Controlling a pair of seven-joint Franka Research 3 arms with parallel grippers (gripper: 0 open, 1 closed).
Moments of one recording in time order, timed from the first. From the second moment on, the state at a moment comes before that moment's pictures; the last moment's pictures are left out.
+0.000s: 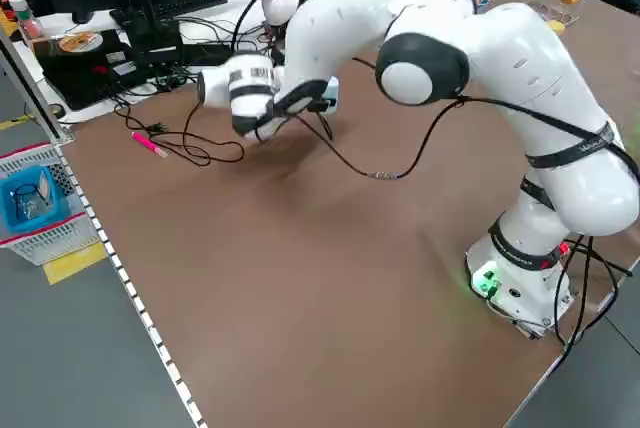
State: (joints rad) left arm 0.61 0.83 -0.27 -1.49 -0.74 1.55 2.29; right arm -0.07 0.04 0.09 -1.51 0.01 1.53 0.13
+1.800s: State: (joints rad) left arm -0.07 0.30 -0.32 -1.84 0.03 2.34 1.43; right arm -0.07 0.04 0.09 -1.51 0.01 1.53 0.13
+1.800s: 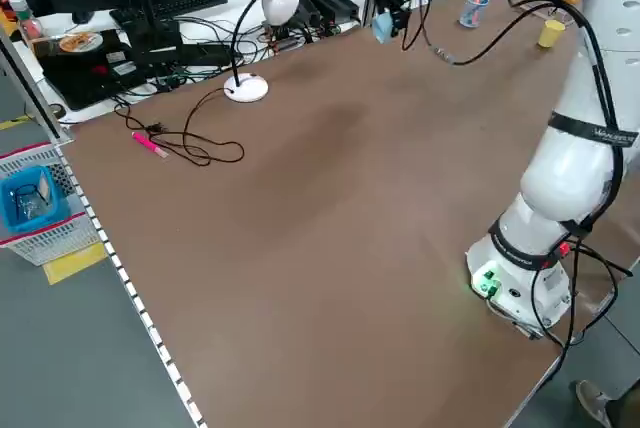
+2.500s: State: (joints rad) left arm -0.47 0.50 -0.32 -1.62 0.70 1.96 0.72; right arm -0.08 0.04 0.09 -1.51 0.01 1.53 0.13
